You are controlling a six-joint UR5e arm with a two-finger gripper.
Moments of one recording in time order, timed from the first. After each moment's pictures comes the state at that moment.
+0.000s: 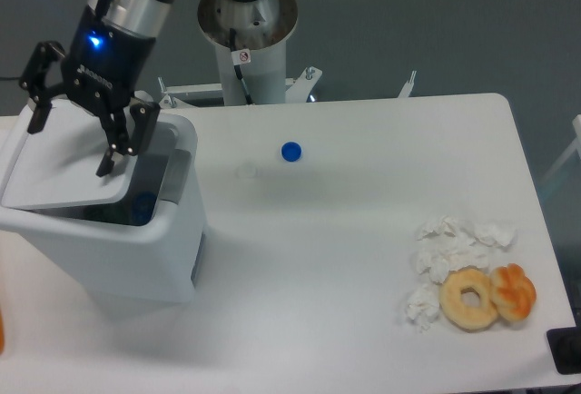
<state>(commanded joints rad) 2.22 -1.61 -1.66 -0.90 0.95 0.50</state>
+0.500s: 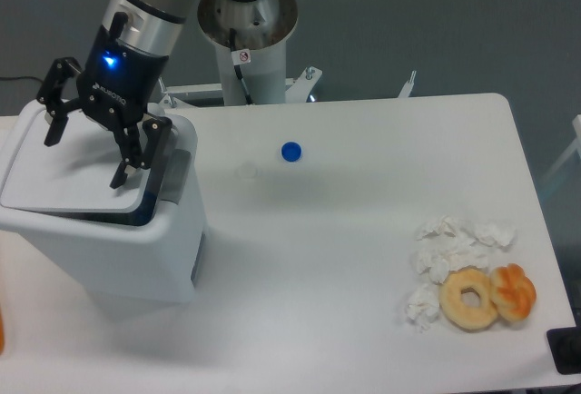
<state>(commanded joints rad) 2.23 -1.60 -1.68 -0.94 0.95 0.49</state>
